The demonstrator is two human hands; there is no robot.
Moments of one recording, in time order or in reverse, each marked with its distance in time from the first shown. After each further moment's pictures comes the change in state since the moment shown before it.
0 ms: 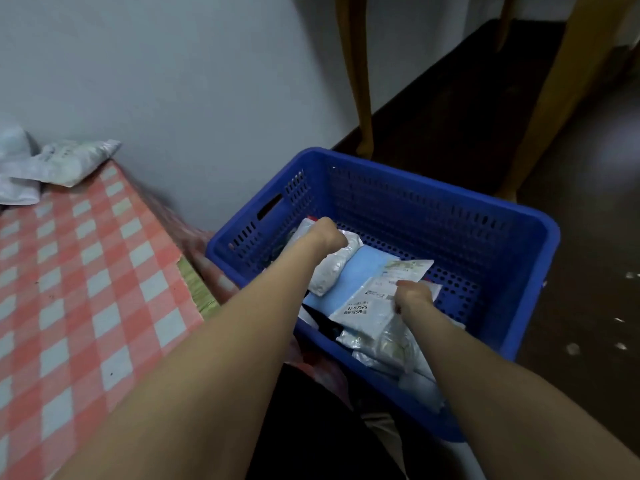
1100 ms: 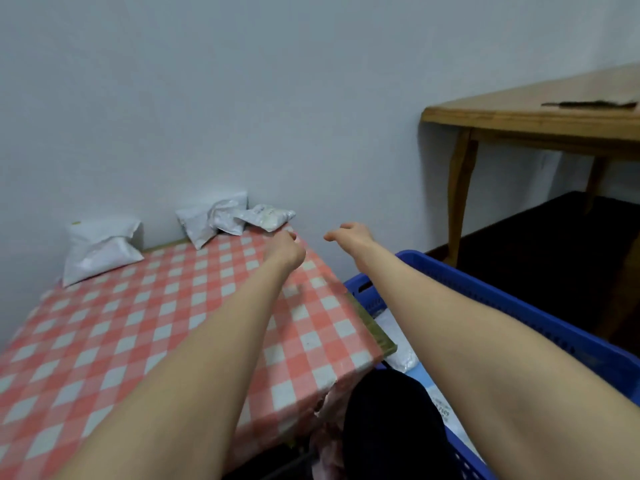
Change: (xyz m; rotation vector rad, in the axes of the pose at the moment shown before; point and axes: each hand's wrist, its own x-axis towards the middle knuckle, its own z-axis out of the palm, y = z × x) left_hand -0.172 -0.137 -0.230 -0.253 0.691 0.071; right_hand -0.316 -0.160 0.166 -0.364 -0.458 -0.832
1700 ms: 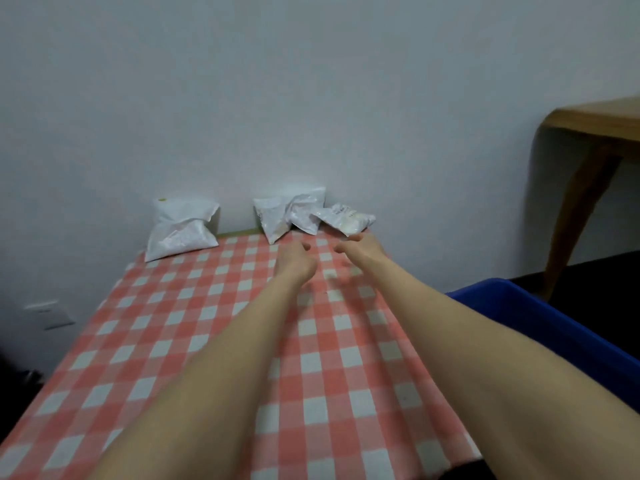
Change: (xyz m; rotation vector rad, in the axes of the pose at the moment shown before) left_hand 0.076 -0.100 -0.069 0.027 0.152 -0.155; right_hand 0.046 -0.042 0.143 -0.146 -0.181 -0.088
